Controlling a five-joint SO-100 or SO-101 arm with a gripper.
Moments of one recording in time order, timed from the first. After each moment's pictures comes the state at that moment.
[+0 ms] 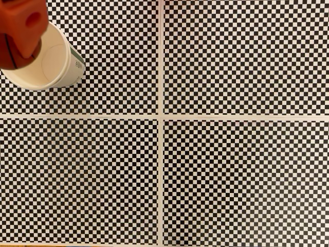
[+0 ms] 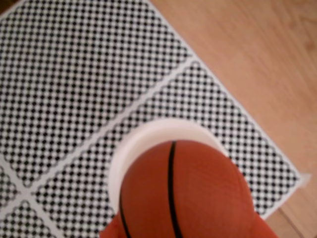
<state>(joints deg) 44.7 108.9 89.7 79.5 -97.7</state>
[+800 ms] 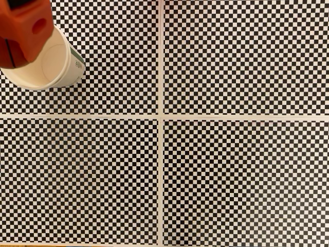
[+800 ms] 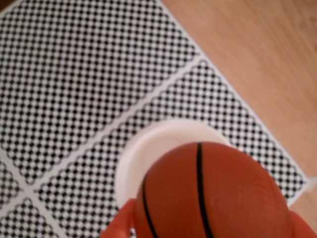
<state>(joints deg) 43.2 108.9 90.9 78.8 -97.8</state>
